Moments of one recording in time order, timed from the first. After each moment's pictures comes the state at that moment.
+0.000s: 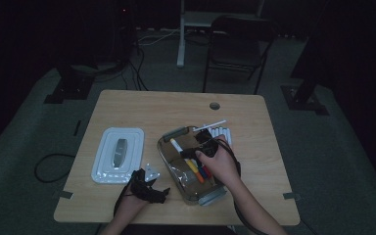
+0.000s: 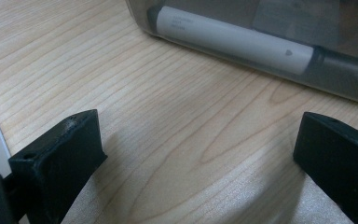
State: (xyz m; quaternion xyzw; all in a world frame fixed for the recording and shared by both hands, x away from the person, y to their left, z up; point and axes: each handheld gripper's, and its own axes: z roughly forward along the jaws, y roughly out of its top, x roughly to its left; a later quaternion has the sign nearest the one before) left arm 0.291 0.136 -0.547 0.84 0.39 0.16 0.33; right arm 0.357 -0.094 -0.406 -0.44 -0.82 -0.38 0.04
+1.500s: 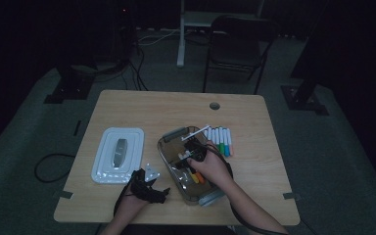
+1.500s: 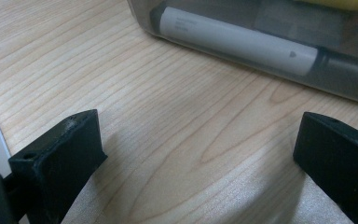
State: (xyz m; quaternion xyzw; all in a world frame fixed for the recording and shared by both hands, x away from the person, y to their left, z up) left arm 0.291 0.136 -0.547 0.84 0.39 0.16 0.33; right arm 0.366 -0.072 -0.444 -0.42 -0.85 -0.30 0.07
